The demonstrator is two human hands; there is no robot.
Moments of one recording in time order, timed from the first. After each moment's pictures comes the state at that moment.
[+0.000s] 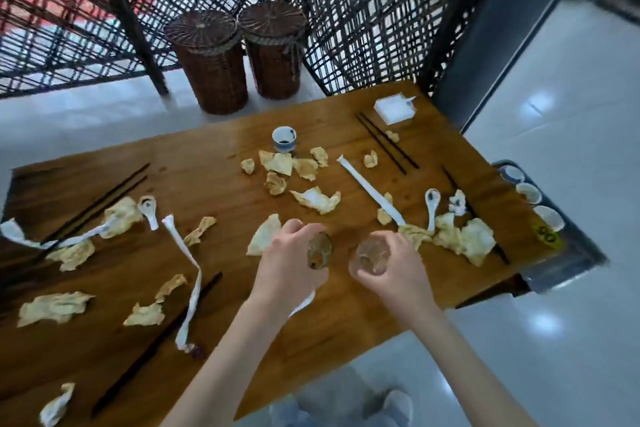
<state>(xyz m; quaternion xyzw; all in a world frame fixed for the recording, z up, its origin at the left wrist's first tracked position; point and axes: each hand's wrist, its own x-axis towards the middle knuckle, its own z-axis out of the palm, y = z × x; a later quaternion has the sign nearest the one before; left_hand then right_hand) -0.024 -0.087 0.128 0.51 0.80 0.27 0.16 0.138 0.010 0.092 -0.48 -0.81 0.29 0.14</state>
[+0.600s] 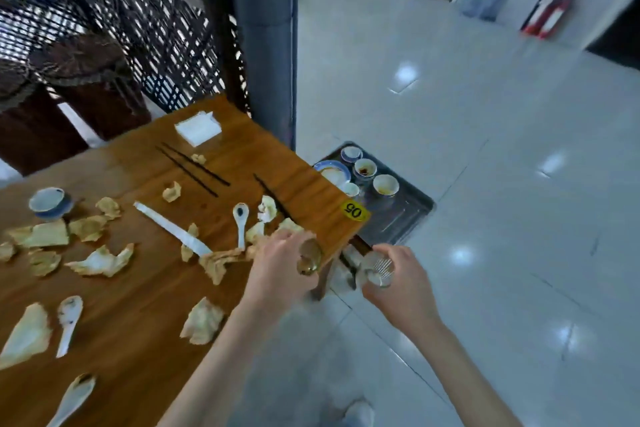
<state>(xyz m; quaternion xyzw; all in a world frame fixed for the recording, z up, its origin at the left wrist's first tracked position) 0.265 0.100 0.133 0.66 0.69 0.21 0.22 0.466 0.113 0.106 -0.66 -0.68 0.27 0.21</state>
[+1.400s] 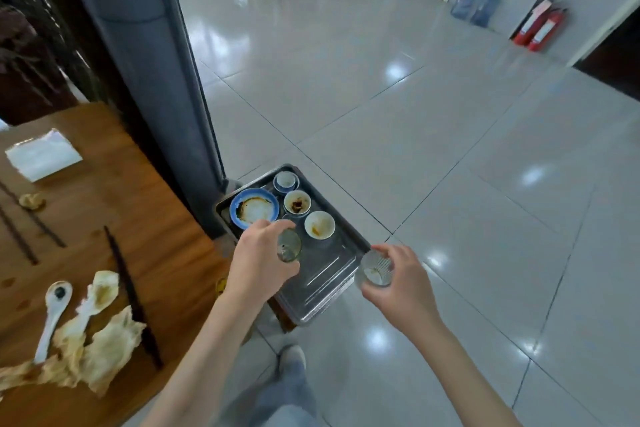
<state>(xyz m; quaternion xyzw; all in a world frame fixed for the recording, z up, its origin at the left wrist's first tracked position) 0.462 0.368 0.085 0.62 0.71 0.26 0.23 0.689 0.373 0.087 -0.65 -0.69 0.25 0.19</state>
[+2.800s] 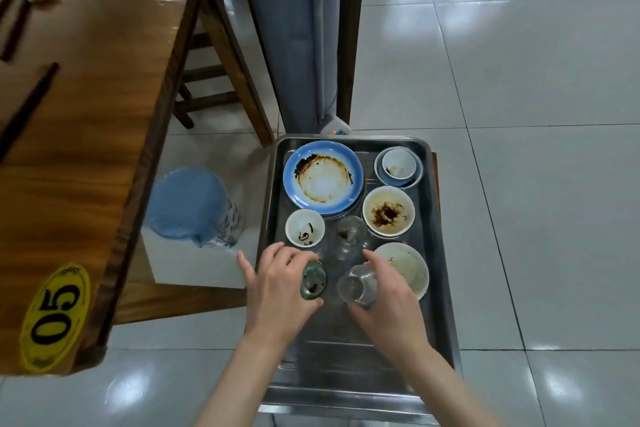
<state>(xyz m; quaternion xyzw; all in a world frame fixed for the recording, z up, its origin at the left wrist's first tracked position) 0.524 0.512 -0.229 0.31 0.94 0.09 0.13 0.639 0.637 -0.249 -0.32 -0.88 0.36 0.02</state>
